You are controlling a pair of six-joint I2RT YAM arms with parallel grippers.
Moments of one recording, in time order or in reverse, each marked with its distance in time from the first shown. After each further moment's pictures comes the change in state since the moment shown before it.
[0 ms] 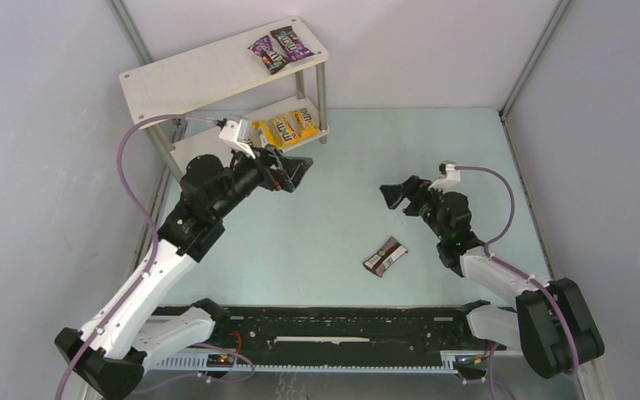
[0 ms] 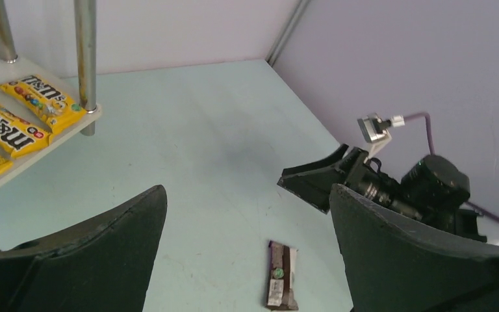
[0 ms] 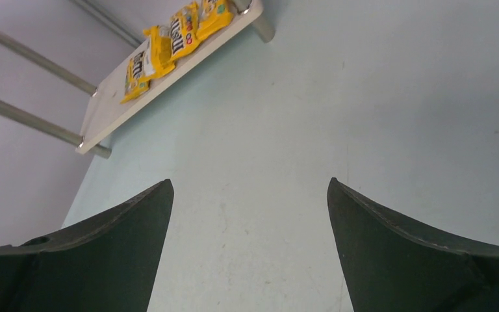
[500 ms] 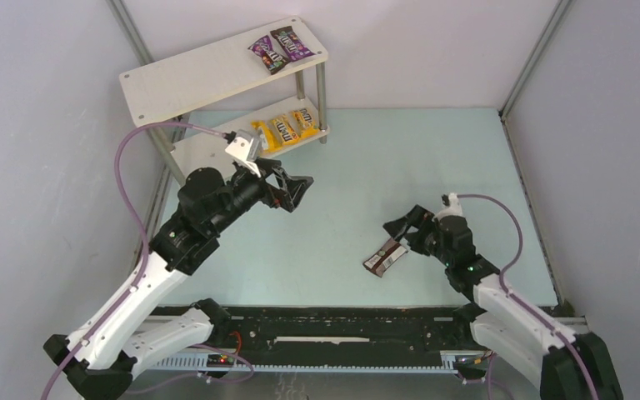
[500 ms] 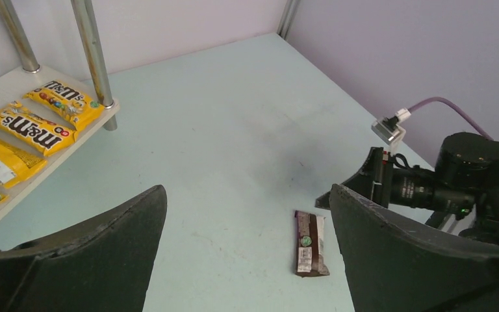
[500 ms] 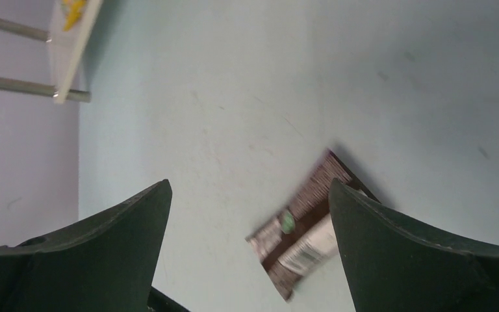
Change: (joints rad) left arm -0.131 -0.092 0.000 -0.128 -0.074 0.198; right arm 0.096 -0.290 -0.101 -0.475 0.017 0.211
